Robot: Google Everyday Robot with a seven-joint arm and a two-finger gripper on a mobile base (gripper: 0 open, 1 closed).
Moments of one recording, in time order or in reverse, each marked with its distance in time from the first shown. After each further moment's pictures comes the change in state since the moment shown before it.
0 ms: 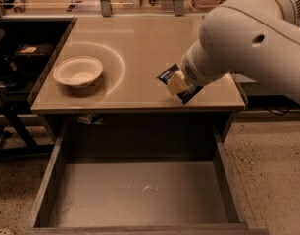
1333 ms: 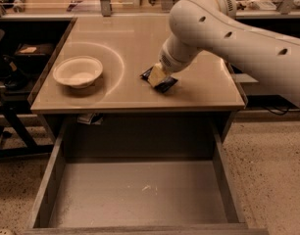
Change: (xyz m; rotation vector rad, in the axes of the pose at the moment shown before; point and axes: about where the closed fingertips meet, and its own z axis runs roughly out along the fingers) arm -0.056 -0.005 0.124 -0.158 0.068 -0.001
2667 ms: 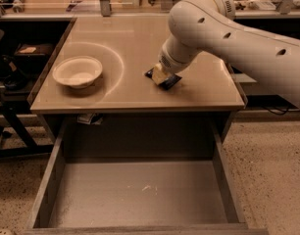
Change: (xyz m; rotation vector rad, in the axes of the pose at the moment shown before) arm 0.001 0.001 0.004 -0.004 0.004 0.001
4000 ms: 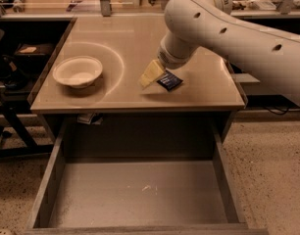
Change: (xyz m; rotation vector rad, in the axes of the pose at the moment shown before) arm -0.007 -0.003 -0.006 0.027 0.019 0.015
